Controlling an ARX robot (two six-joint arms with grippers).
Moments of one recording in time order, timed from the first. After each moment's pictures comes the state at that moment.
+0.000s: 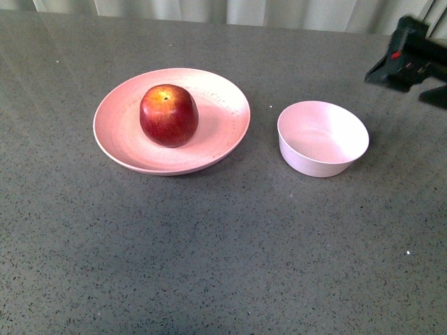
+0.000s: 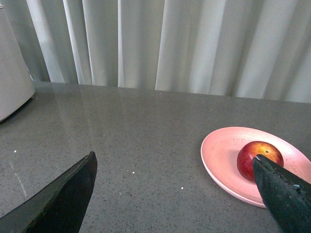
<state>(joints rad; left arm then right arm) 0.00 0.01 0.02 0.00 0.00 0.00 0.10 1.65 0.79 0.32 -0.09 0.29</state>
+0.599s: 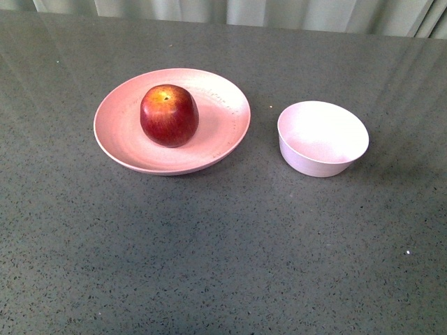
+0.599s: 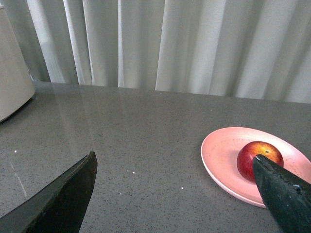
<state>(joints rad) 0.00 0.01 0.02 0.00 0.00 0.00 0.00 1.19 0.13 1.05 0.00 0.01</state>
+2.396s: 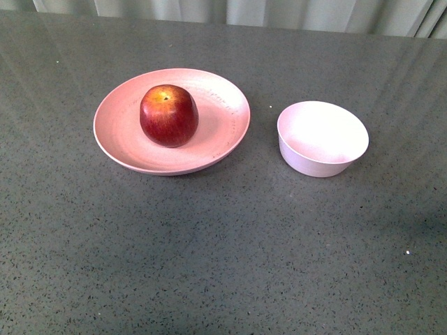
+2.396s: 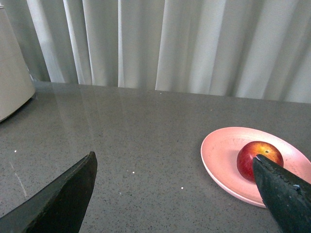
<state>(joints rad) 0.00 0.01 0.02 0.00 0.00 0.00 0.00 0.12 0.02 0.10 0.00 0.00</state>
